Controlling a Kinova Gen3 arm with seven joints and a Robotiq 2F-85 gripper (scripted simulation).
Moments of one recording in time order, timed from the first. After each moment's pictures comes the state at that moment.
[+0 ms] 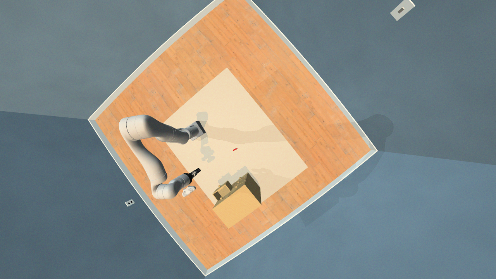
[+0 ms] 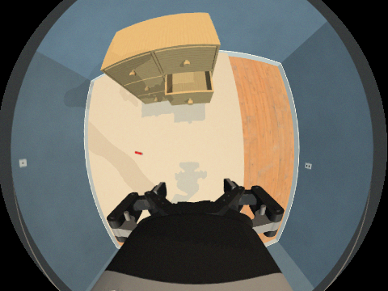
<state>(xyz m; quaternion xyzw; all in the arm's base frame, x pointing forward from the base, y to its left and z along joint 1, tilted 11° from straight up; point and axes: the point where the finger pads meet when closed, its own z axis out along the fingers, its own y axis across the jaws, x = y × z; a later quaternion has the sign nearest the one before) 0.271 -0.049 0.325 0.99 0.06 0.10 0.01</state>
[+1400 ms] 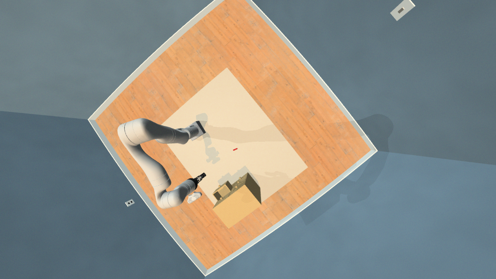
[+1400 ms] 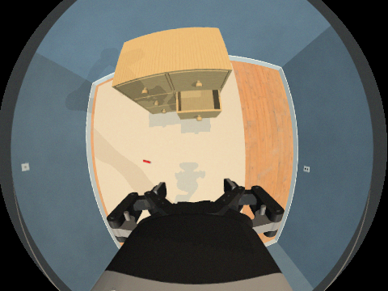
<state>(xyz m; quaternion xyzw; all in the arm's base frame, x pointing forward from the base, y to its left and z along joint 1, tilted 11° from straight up) 0.306 -0.017 0.368 0.99 0.06 0.10 0.01</state>
